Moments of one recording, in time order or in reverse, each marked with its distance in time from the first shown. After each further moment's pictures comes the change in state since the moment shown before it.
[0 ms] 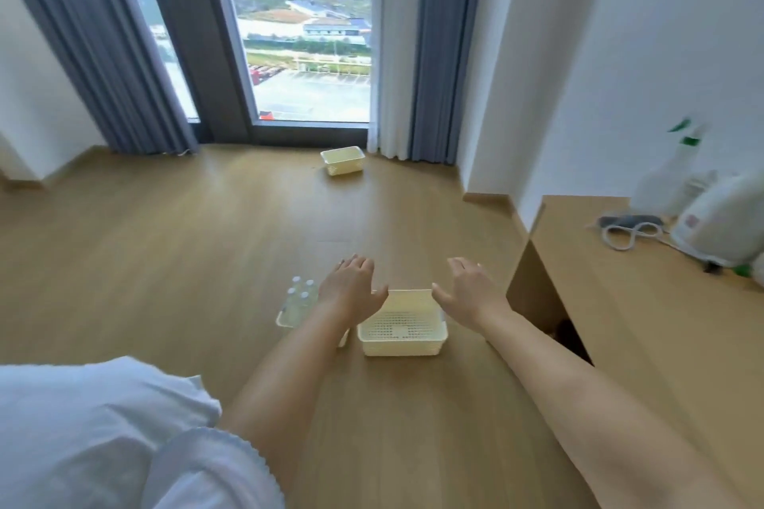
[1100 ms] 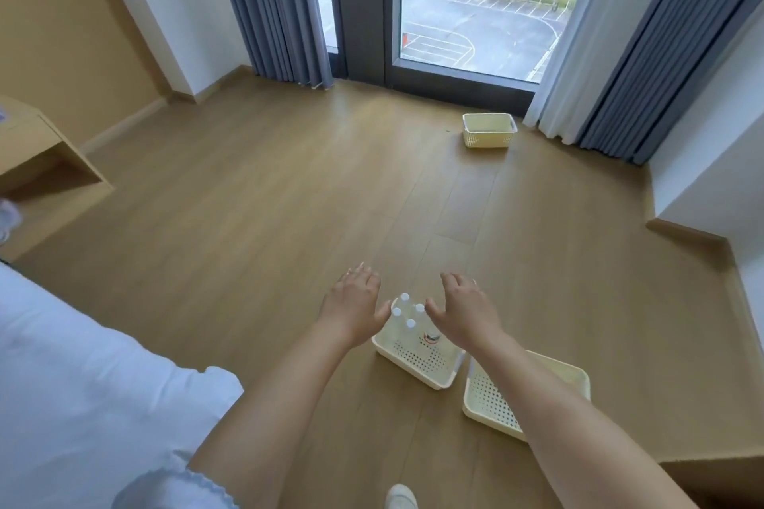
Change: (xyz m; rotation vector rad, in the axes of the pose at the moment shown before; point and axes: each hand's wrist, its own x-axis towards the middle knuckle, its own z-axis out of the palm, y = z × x) left_hand 0.244 -0.329 -0.019 0.031 -0.079 -0.335; right_hand 0.383 -0.247 0.138 0.005 -0.263 -0.313
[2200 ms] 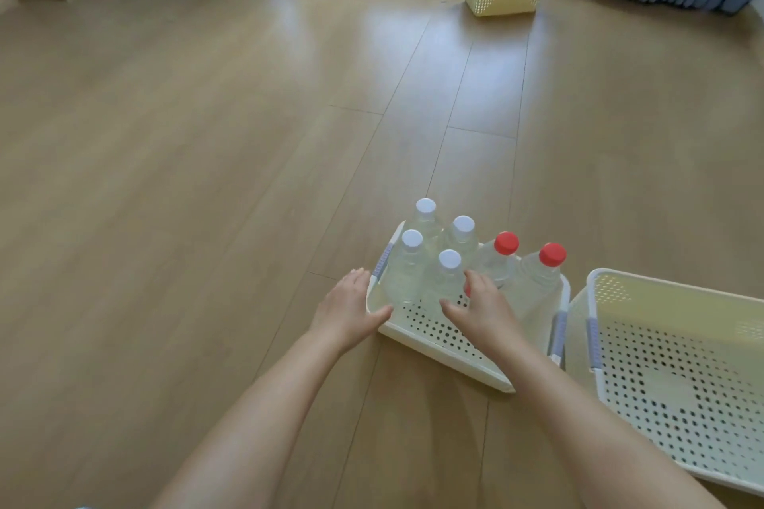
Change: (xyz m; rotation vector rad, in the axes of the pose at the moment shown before) left_hand 0.303 -0.173 0.545 -0.290 -0.122 -0.068; right_hand 0.303 0.211 0.531 0.344 0.044 0.243
